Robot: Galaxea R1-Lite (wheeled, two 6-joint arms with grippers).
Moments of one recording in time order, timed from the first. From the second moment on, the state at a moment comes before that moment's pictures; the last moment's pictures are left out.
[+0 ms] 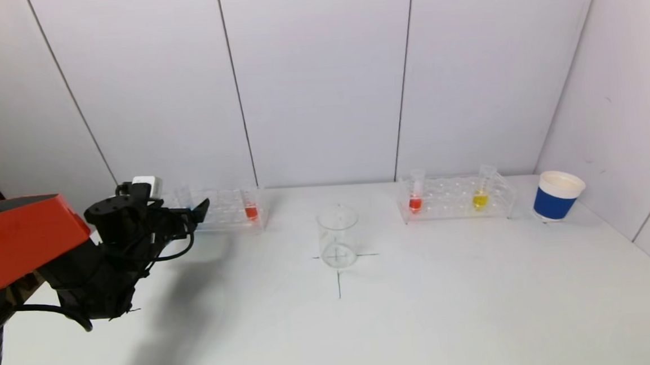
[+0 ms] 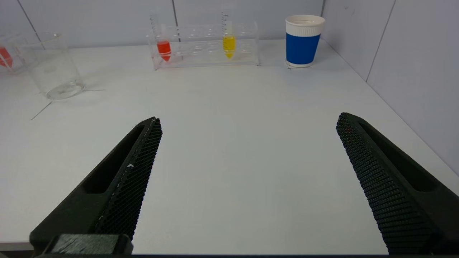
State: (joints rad) left arm 0.03 2.28 -0.83 -1.40 -0.09 0.01; right arm 0.00 0.00 0.00 0.00 -0.03 0.05
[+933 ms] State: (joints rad) left arm 0.04 2.34 -0.93 -1.36 -0.09 0.01; right arm 0.00 0.00 0.00 0.00 -0.03 0.05
